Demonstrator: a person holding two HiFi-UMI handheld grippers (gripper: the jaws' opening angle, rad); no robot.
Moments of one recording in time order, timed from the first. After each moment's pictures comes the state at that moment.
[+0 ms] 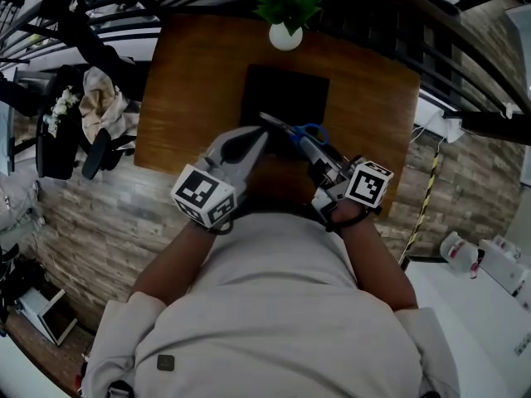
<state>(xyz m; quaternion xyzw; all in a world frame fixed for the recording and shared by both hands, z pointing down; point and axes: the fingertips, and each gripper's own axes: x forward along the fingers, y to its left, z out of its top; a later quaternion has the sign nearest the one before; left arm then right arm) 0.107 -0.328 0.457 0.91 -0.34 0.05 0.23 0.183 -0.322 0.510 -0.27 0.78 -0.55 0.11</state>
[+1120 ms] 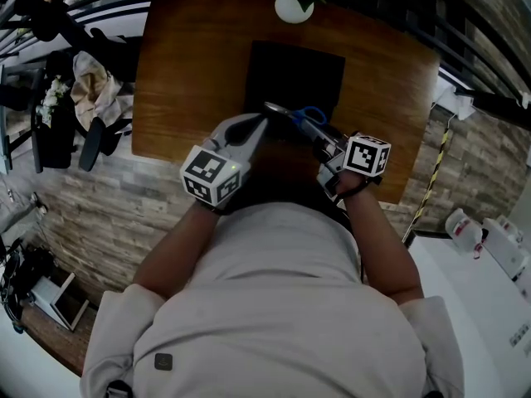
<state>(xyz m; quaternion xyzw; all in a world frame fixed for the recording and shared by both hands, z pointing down) 0.086 -0.343 0.572 0.89 -0.33 0.13 0.30 0.167 -0.336 0.637 -0.28 0.74 -0.61 0.01</state>
